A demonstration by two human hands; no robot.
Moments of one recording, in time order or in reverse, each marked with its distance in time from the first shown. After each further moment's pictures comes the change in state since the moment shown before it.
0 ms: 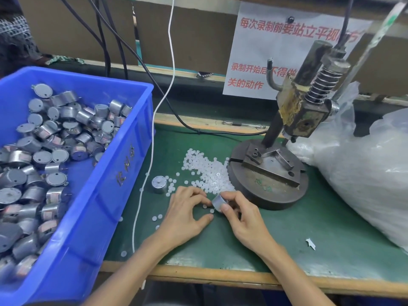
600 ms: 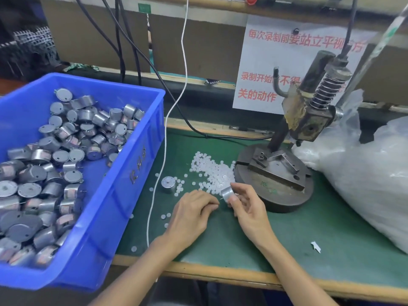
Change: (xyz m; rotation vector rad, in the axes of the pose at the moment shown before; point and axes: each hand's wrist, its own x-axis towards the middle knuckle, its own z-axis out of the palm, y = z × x) left_hand -0.002 0.013 -0.005 0.011 0.155 0.105; right_hand 0.009 0.000 0.008 0.321 0.109 0.193
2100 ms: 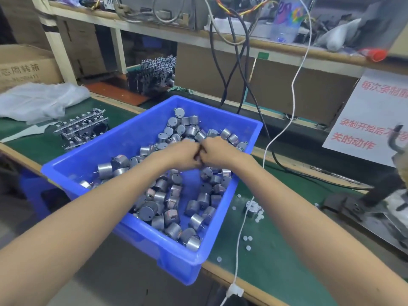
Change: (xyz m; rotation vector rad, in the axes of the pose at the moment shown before) left_hand 0.052 -0.084 -0.240 0.575 -0.353 -0.411; right_hand 0.136 -0.170 0.239 -1.046 -0.693 -0.384
